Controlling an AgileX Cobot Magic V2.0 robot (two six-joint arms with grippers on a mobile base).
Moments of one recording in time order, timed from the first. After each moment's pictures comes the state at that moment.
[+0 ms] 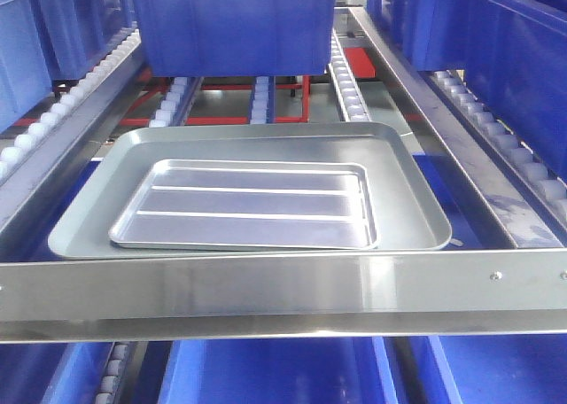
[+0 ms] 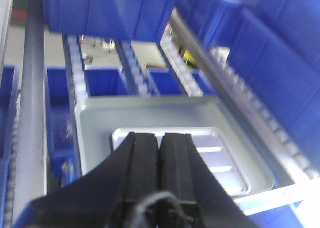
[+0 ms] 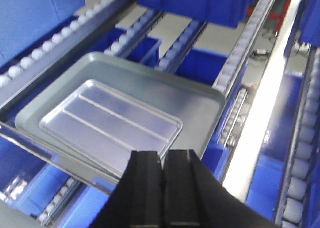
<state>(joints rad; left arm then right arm) -0.58 0.44 -0.44 0.49 0.19 -0.67 0.62 0.54 -0.55 -0.47 0.36 0.50</state>
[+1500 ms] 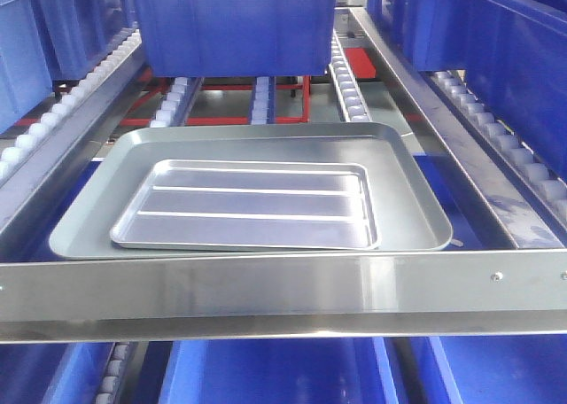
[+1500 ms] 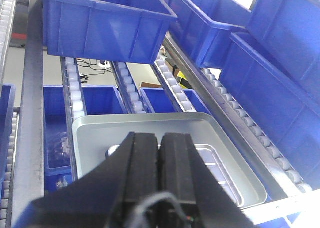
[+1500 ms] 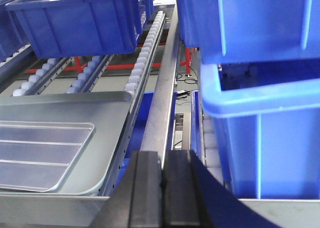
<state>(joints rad) -0.58 0.39 -0.44 0.49 0.18 -0.67 0.10 -0.01 0.02 -0.09 0.06 0.24</state>
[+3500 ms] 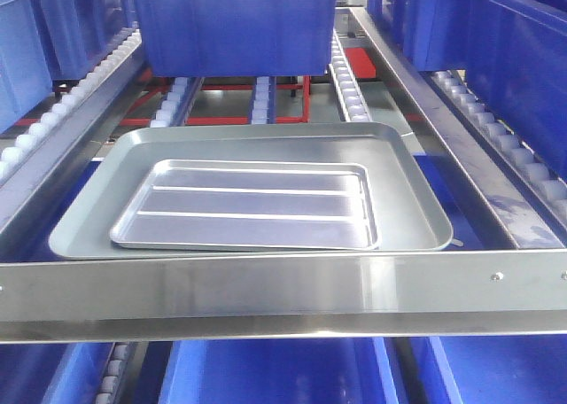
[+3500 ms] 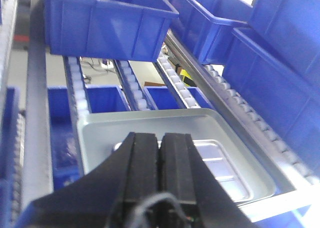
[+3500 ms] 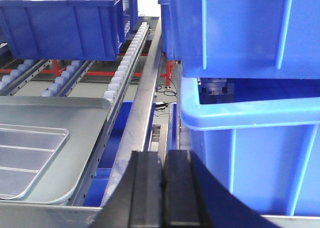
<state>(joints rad) -0.57 0.33 -0.39 0.43 0.18 -0.53 0.03 -0.01 0.03 -0.04 0.02 0.09</state>
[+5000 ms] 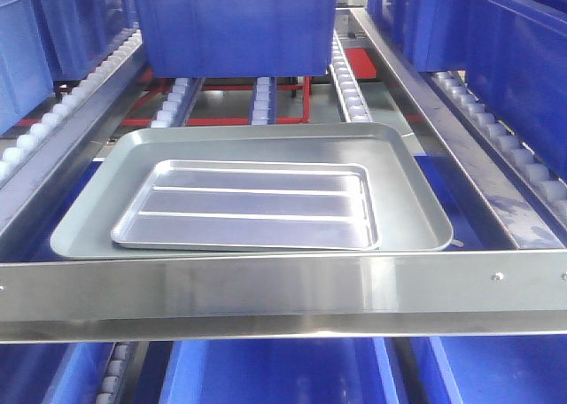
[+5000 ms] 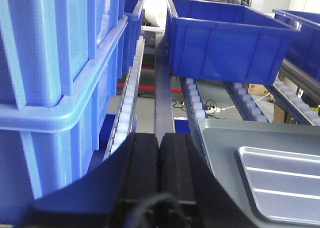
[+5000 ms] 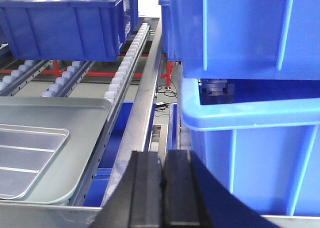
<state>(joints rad) -0.08 -0.01 0.03 0.01 -0.06 -0.04 0.03 -0.01 0.03 -0.04 0.02 0.09</state>
